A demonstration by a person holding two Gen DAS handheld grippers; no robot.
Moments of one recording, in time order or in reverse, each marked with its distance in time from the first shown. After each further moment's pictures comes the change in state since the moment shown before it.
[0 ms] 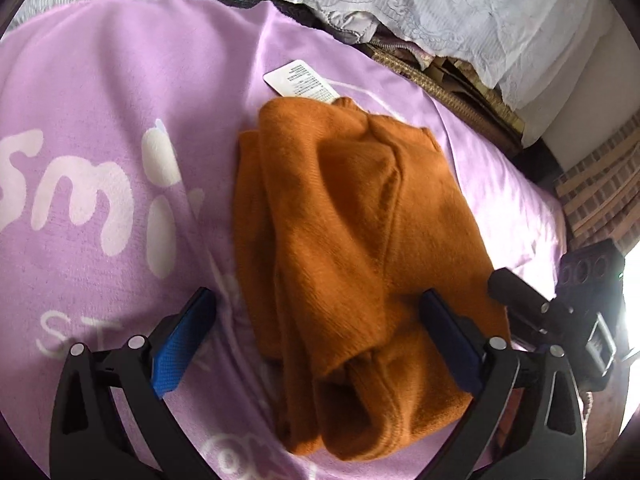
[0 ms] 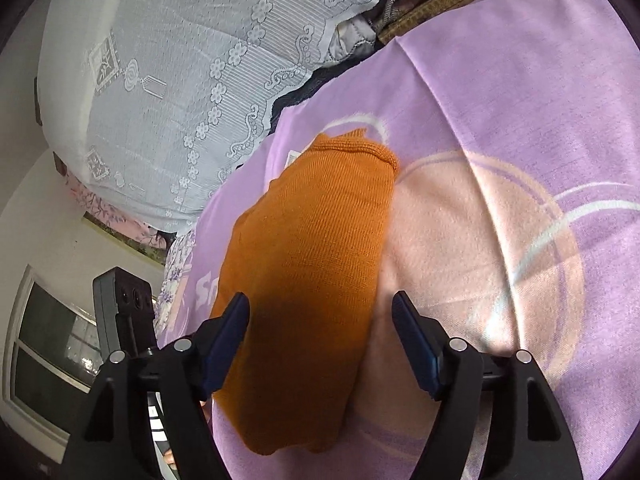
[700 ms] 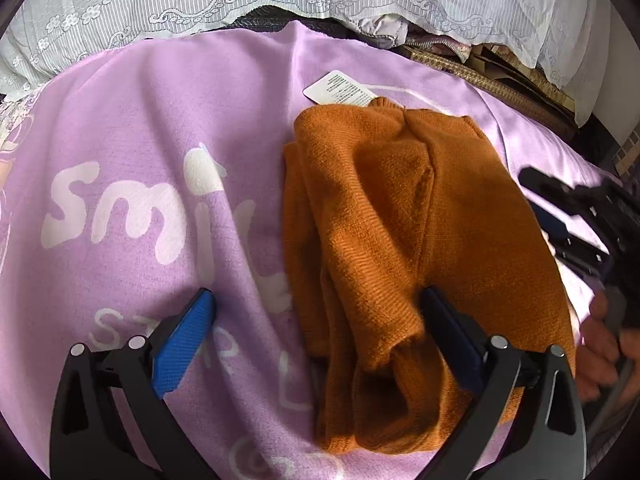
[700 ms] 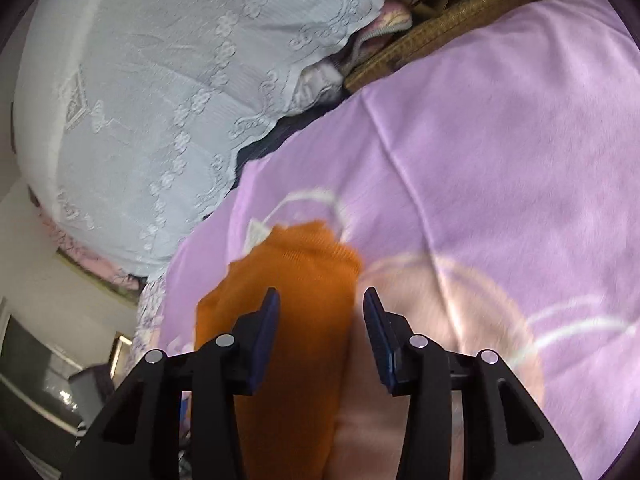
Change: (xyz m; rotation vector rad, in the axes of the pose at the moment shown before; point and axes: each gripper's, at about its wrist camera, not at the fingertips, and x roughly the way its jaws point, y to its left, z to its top) left arm -0.002 -0.015 -0.011 0.091 -0.066 0.312; right arm 0.003 -0.008 0.042 0.038 -0.114 -0.106
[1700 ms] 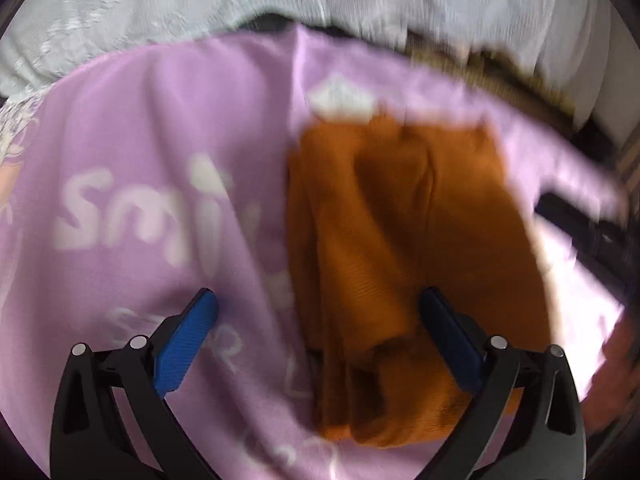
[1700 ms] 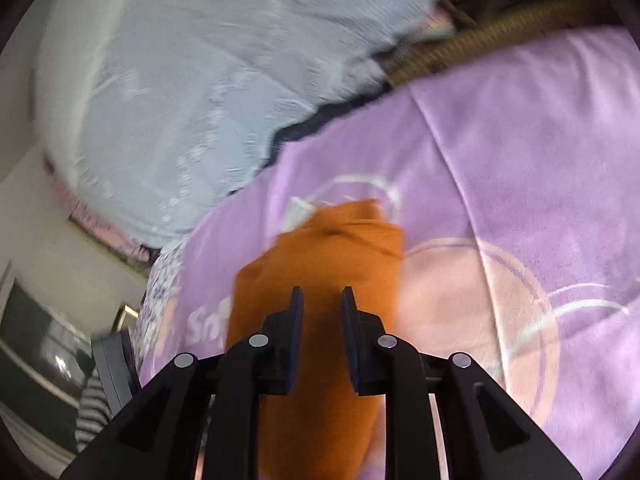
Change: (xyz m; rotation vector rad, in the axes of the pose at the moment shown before) left arm 0.003 -0.002 0.003 0.021 0.028 0.011; right arm -0.012 0.029 -0.002 -0.030 0.073 -0.004
